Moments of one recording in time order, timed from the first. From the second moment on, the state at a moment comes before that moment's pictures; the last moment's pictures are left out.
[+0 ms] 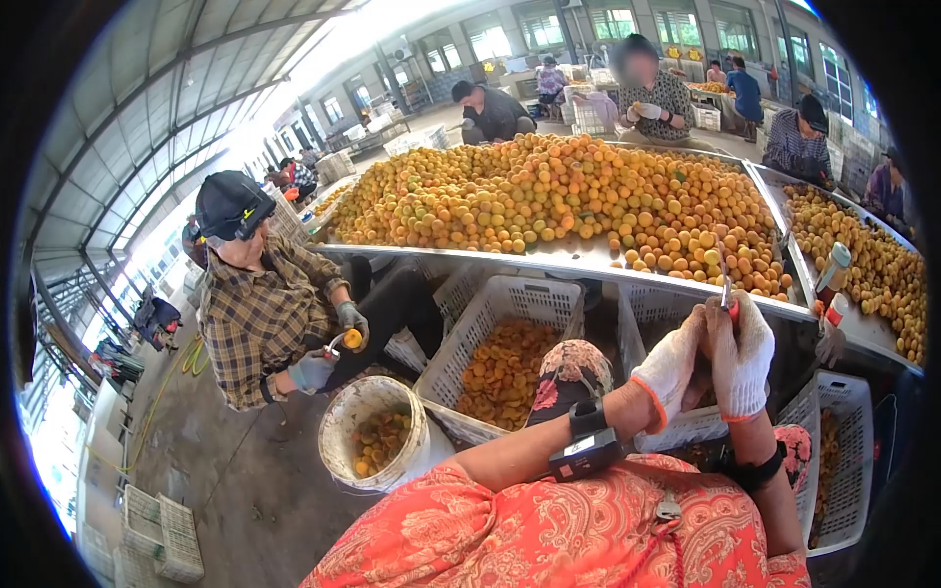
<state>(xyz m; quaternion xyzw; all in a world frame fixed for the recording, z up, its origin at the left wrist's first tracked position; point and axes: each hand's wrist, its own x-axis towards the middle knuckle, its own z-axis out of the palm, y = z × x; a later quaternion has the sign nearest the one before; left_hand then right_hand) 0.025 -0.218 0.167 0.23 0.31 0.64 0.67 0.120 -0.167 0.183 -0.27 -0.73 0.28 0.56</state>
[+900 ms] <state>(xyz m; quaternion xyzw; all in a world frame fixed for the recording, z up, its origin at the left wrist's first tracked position) -0.018 -0.210 0.159 0.29 0.19 0.63 0.69 0.147 -0.152 0.166 -0.27 -0.69 0.36 0.57</state>
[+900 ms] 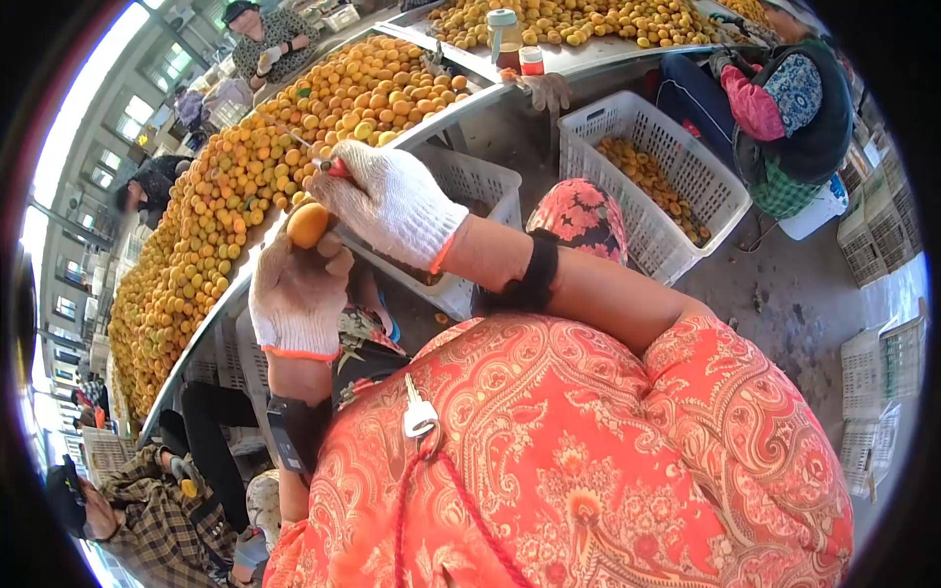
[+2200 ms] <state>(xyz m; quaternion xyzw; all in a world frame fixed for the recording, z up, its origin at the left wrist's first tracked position) -0.022 -0.212 0.177 0.42 0.23 0.70 0.53 0.152 -0.171 0.168 -0.29 -0.84 0.28 0.37</state>
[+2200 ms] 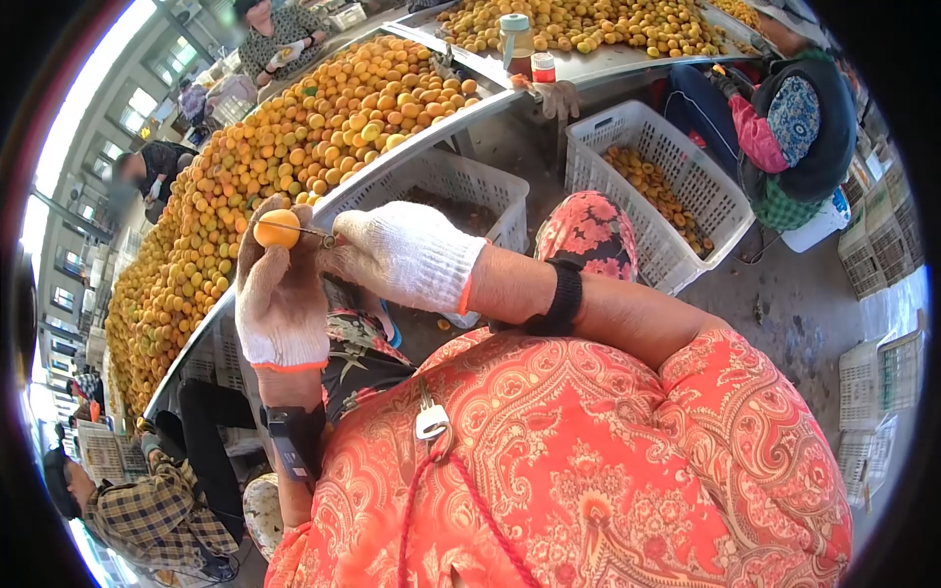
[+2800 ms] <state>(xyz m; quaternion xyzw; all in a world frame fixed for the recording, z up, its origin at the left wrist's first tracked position) -0.013 -0.203 0.173 0.41 0.24 0.74 0.47 0.141 -0.177 0.168 -0.36 -0.81 0.29 0.36</state>
